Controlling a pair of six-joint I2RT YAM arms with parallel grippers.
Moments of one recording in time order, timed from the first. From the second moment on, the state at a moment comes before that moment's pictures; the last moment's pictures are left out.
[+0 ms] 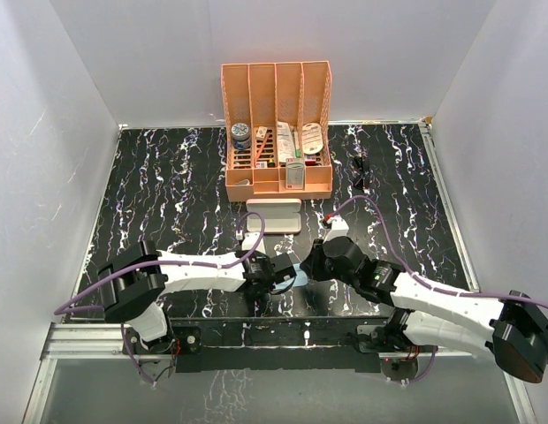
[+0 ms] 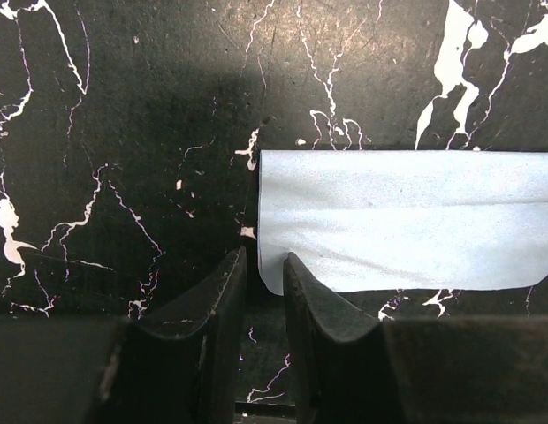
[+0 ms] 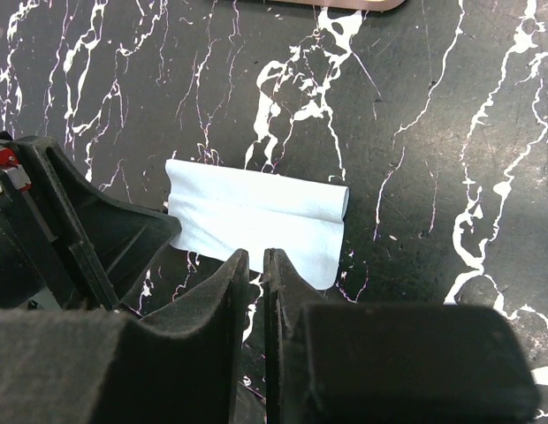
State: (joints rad) left arm -1.21 1.61 0.89 -0.68 -0.50 -1.34; right arm 0.92 0.95 0.44 -0.11 0.17 0.74
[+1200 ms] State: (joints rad) left arm -1.22 1.68 0.96 -0.69 -0.49 -1.33; right arm 0.92 0.81 0.41 -0.18 0.22 0.76
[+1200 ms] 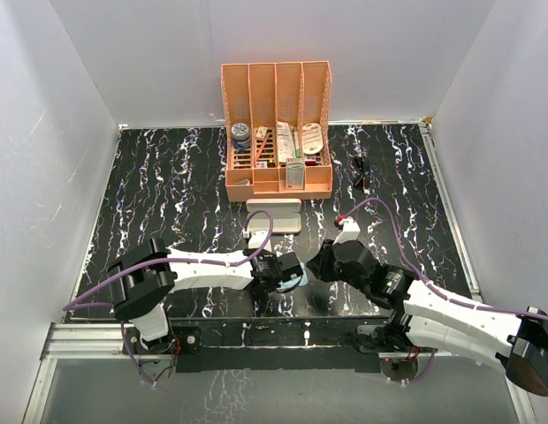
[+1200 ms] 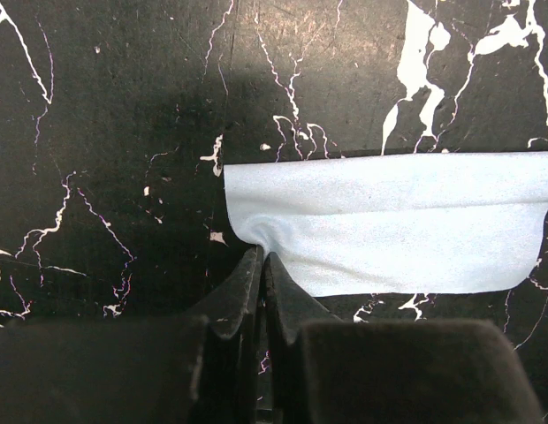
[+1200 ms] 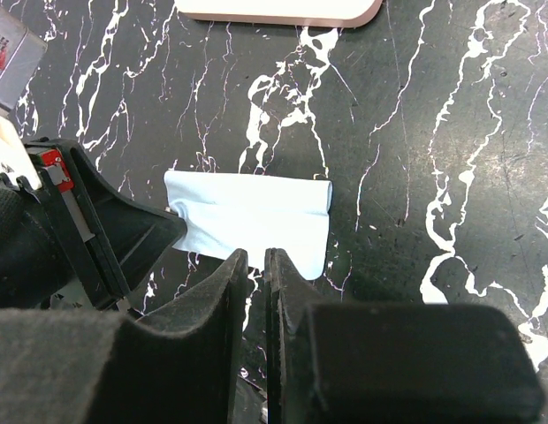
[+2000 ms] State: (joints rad) left arm -1.22 1.51 0.74 -0.42 -0.48 -1.28; right arm 0.92 1.07 0.49 -0.25 0.20 0.74
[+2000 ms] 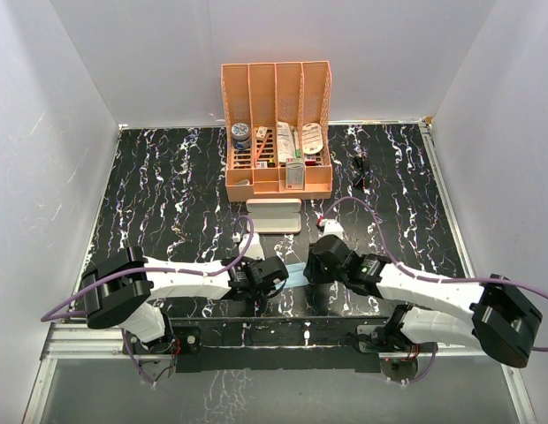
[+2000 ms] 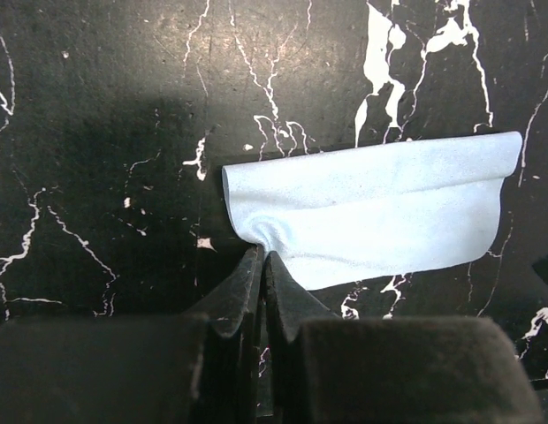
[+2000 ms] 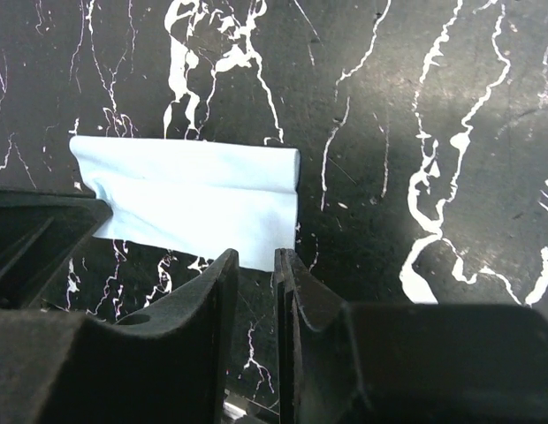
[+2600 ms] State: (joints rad) left arm -1.22 1.50 0.70 -0.29 -0.45 -1.29; right arm 0.92 1.22 0.58 -0.35 0.21 0.73
